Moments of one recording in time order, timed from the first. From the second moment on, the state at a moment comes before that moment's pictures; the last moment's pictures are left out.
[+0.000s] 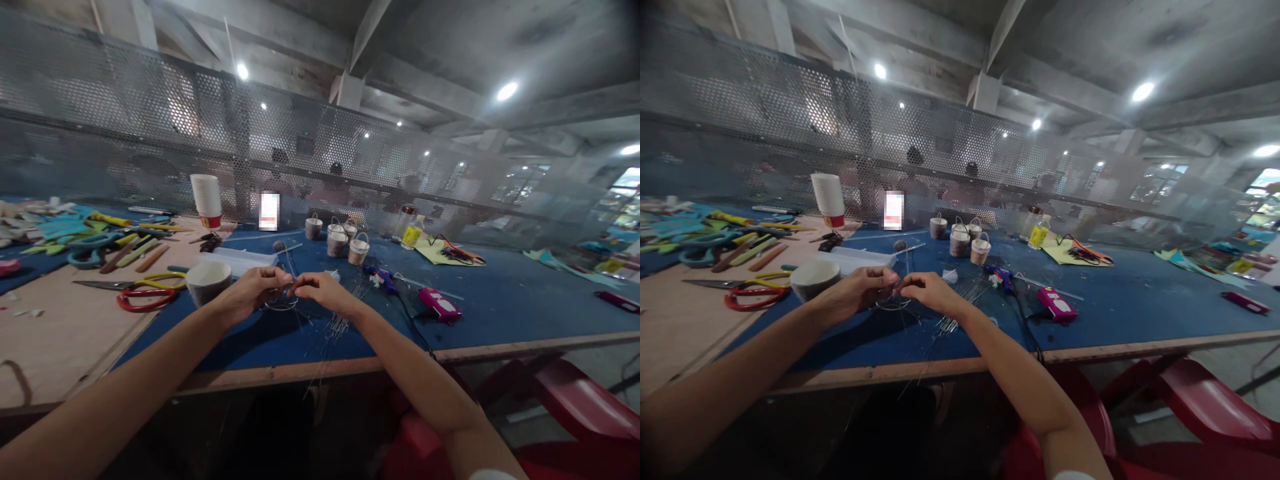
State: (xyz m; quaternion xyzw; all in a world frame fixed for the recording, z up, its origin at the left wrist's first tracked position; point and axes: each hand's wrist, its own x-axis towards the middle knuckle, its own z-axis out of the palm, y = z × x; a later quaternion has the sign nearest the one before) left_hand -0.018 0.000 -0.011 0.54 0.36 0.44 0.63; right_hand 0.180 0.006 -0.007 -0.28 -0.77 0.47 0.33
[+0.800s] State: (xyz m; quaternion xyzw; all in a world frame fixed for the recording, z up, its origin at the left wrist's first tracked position) left_hand -0.016 -0.004 -0.010 0.53 0.32 0.48 0.62; right_hand 0.180 0.008 -0.009 -0.29 -0.75 0.49 0.33
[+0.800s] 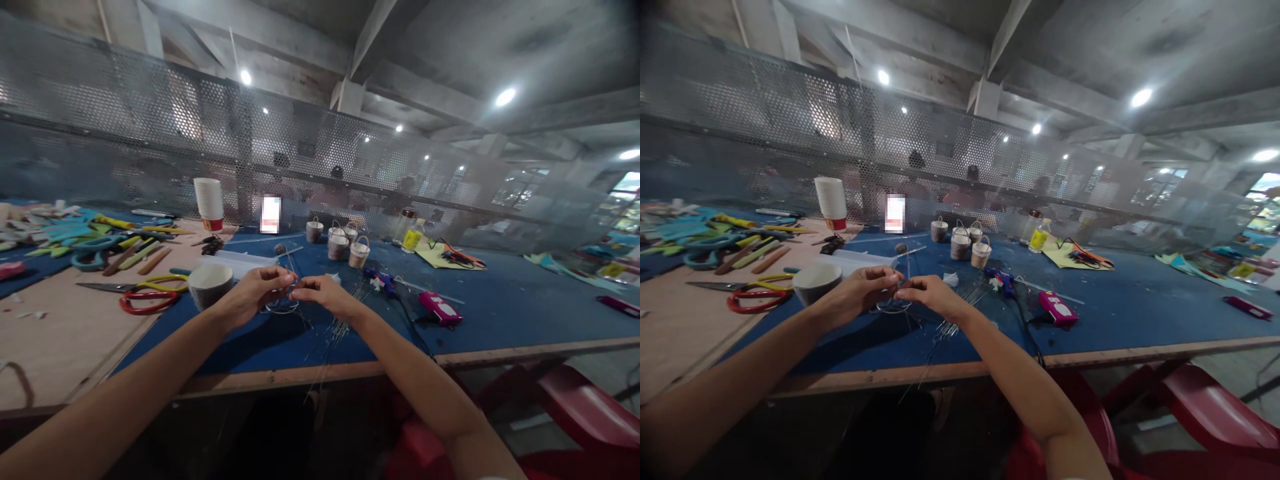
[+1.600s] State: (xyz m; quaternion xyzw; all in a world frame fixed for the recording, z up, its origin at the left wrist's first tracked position) left_hand -0.014 -0.008 -0.005 0.55 0.33 0.49 0.60; right_hand 0.180 0.010 -0.013 -0.29 -0.74 0.49 0.35
